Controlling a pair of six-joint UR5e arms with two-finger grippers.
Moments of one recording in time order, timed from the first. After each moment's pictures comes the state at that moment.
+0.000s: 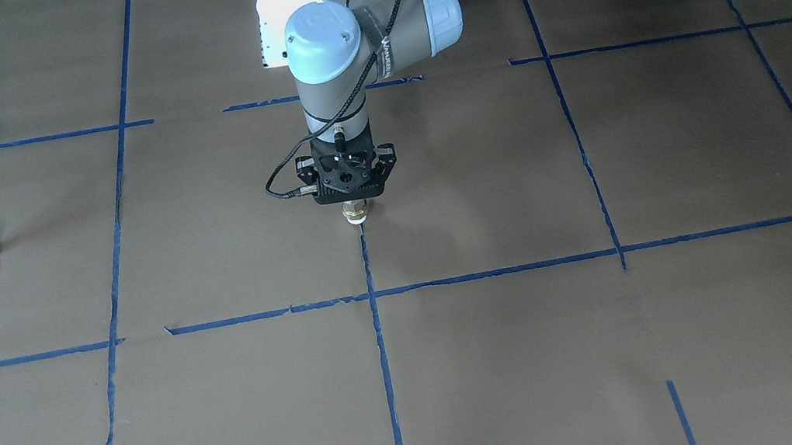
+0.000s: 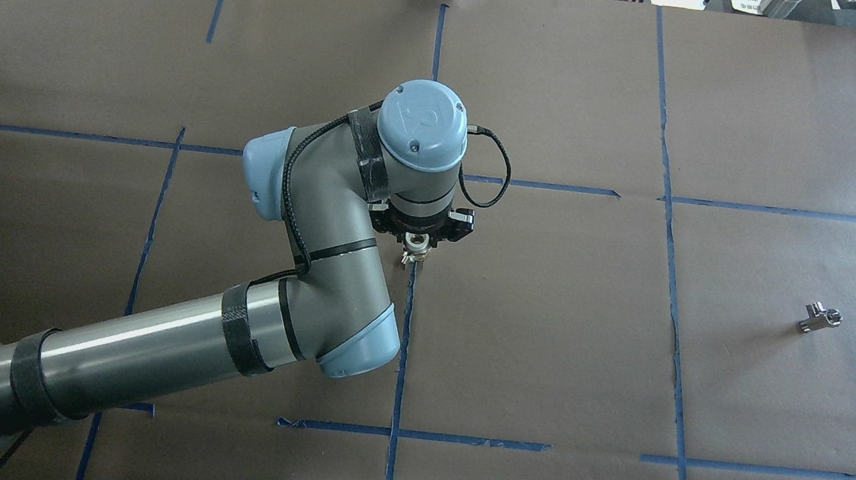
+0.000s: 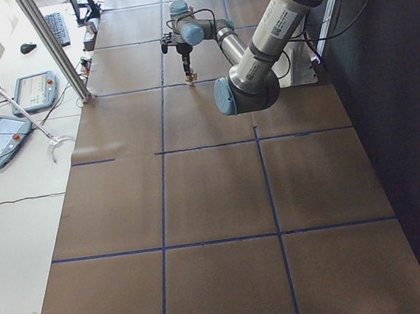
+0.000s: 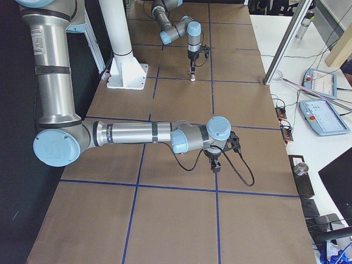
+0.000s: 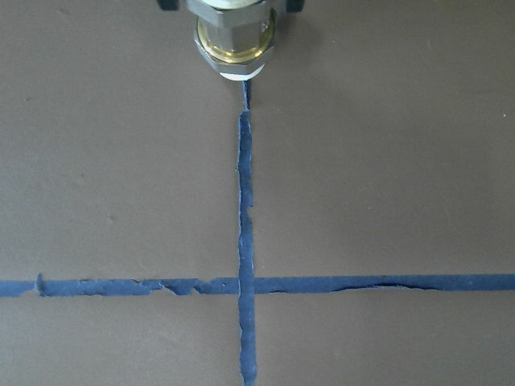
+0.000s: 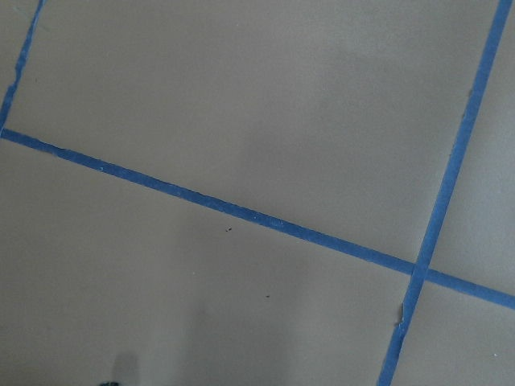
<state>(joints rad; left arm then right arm) -0.51 -2.52 -1.40 -1.55 -1.88 -1.19 1.44 -1.51 1.56 -1.38 2.44 -0.05</state>
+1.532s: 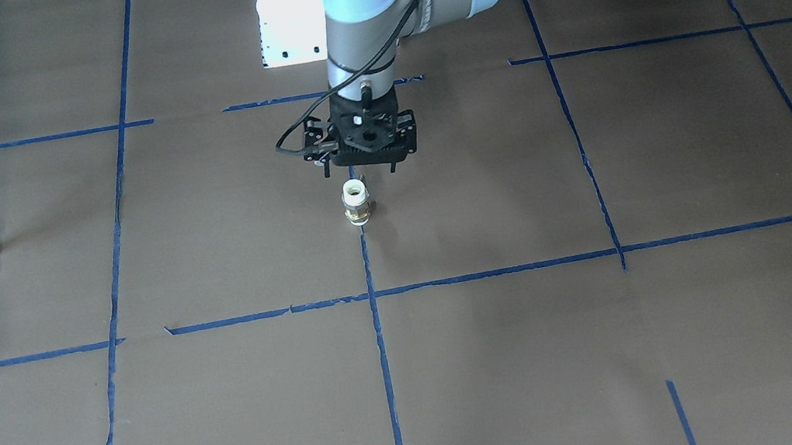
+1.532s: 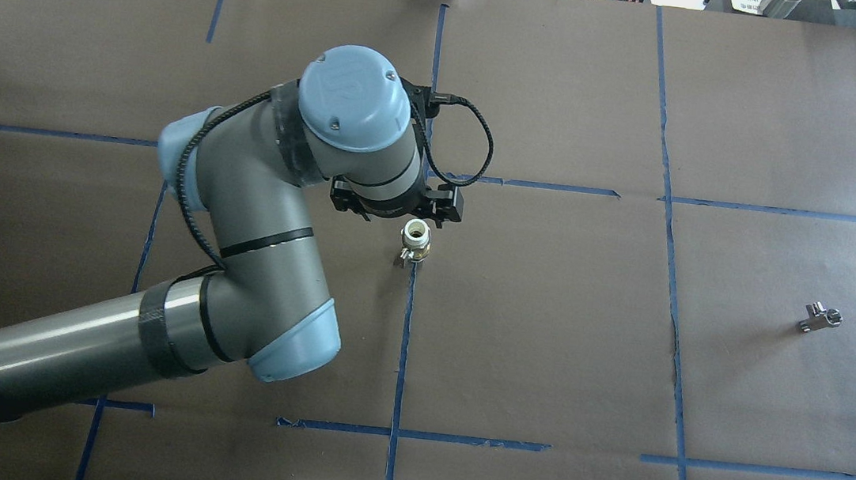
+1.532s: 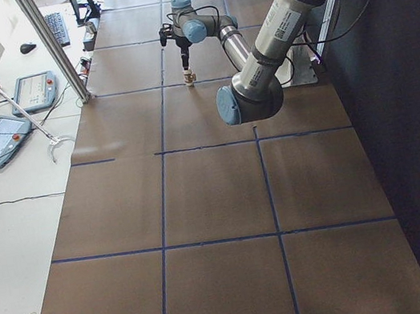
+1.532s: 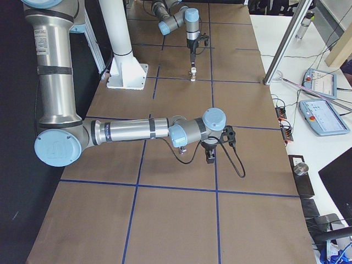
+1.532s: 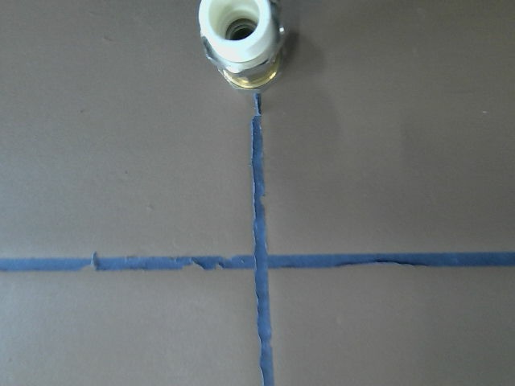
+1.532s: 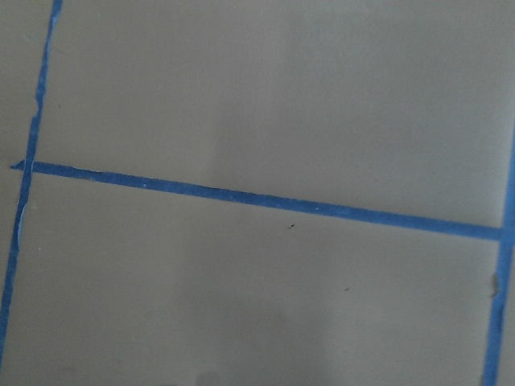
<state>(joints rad) -0.57 -2.38 -1.68 -1.57 -1.88 -1.20 1.29 -1.59 1.65 -1.23 2.41 0.38</state>
